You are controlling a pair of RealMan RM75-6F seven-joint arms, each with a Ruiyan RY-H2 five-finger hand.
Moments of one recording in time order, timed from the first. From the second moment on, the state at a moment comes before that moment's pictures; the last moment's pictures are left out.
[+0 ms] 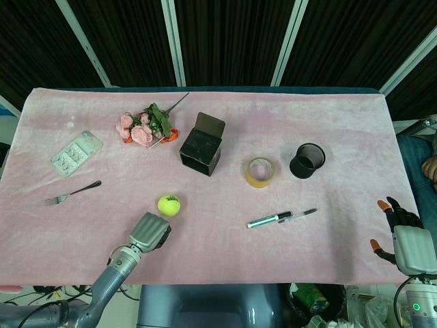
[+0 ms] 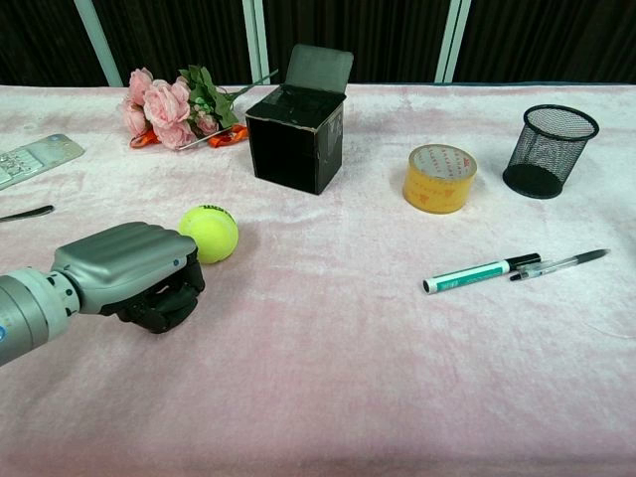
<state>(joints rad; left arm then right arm) -0.57 -1.67 0.00 -1.52 1.25 1.02 0.55 0.07 -1.13 0.09 -1.65 -1.40 1.45 -0.12</state>
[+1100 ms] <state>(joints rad) -0.59 -1.70 -0.02 -1.43 1.28 0.98 0.44 0.07 -1.13 0.09 -1.65 -1.39 1.45 -0.12</state>
